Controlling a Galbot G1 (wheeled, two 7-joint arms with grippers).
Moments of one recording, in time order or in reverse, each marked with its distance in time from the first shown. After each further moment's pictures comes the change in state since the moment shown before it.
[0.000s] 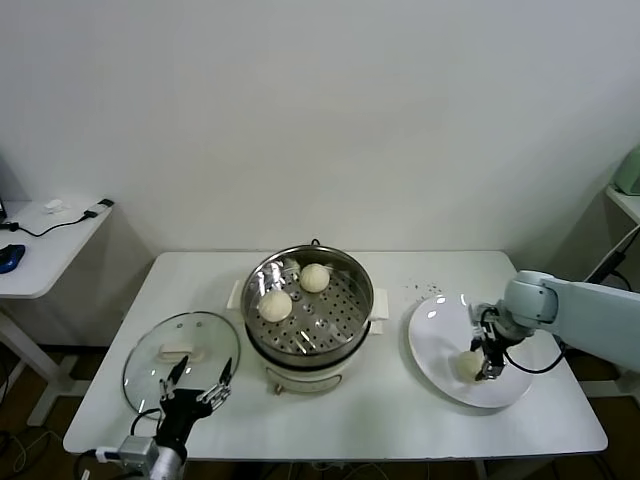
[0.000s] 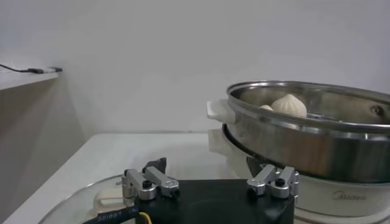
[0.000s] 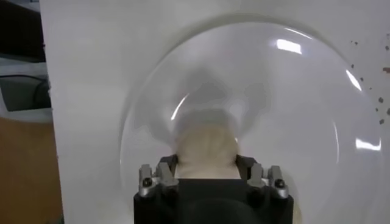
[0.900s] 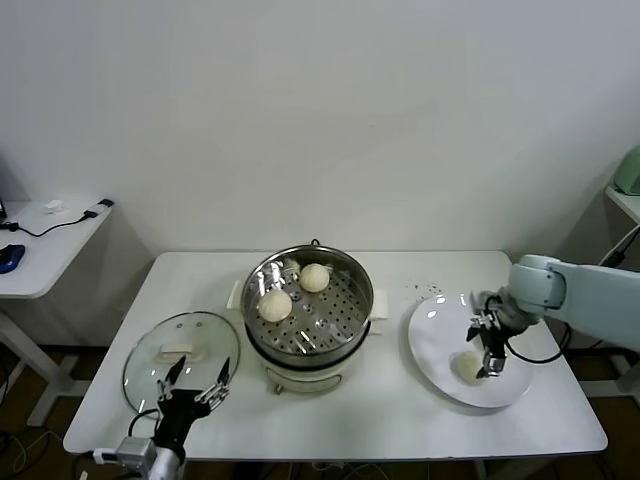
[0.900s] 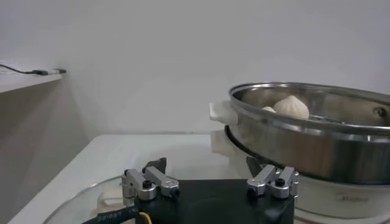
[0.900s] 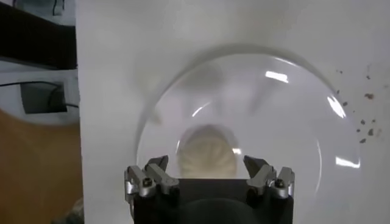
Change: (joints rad) left arm 0.000 -0.003 -0.004 -0.001 0.001 -0.001 -0.003; right arm 0.087 0.001 -0.075 0.031 0.049 0.015 -0.007
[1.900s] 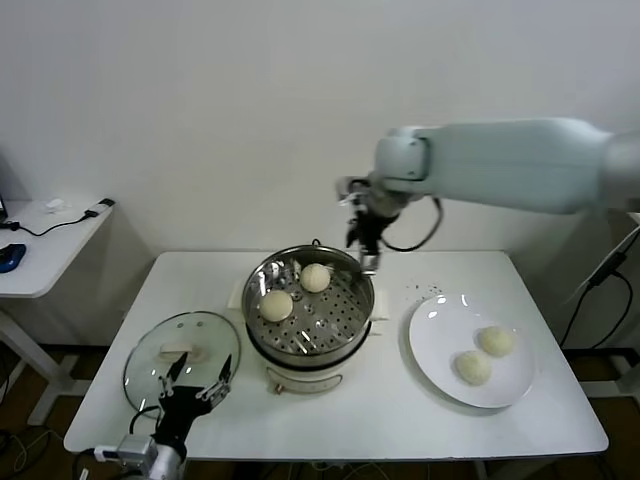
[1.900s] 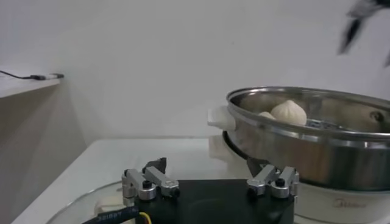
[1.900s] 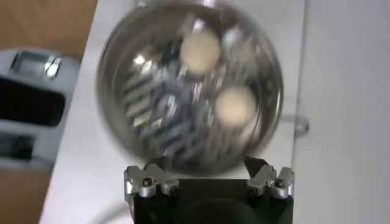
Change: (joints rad) left arm -0.003 0.005 0.007 -0.011 0.002 -0.003 -0.004; right arm 0.596 0.379 -0.295 0.056 0.439 0.028 -0.071
